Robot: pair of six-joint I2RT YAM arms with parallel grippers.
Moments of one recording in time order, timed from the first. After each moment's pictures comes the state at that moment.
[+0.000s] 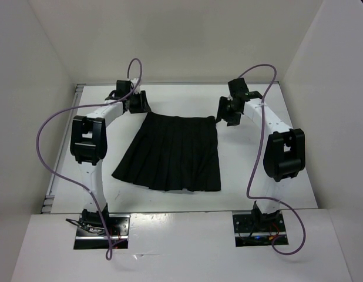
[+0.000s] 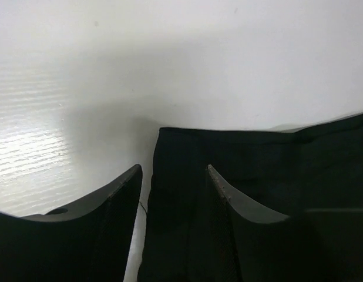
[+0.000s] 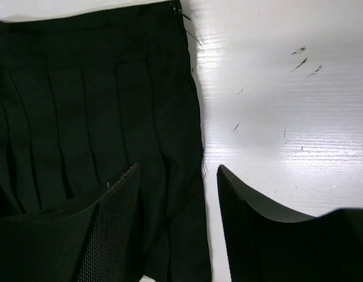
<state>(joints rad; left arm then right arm) -0.10 2.13 1.64 -0.22 0.30 -0.23 0.20 1.83 1.52 -0.74 -0.06 0.41</state>
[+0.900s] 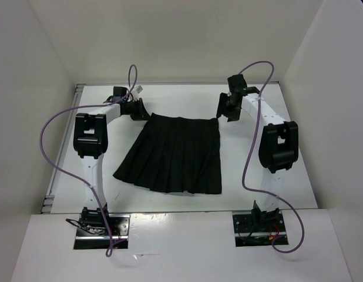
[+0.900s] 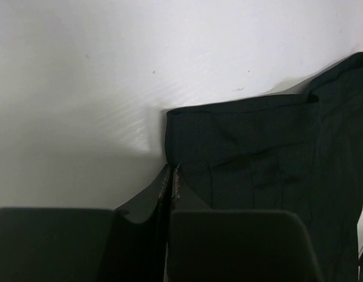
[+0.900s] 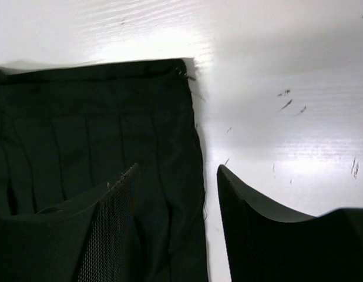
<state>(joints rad) -0.03 2.32 1.70 -0.25 0.68 -0.20 0.18 1.94 1.64 -0.74 -0.04 0.39</state>
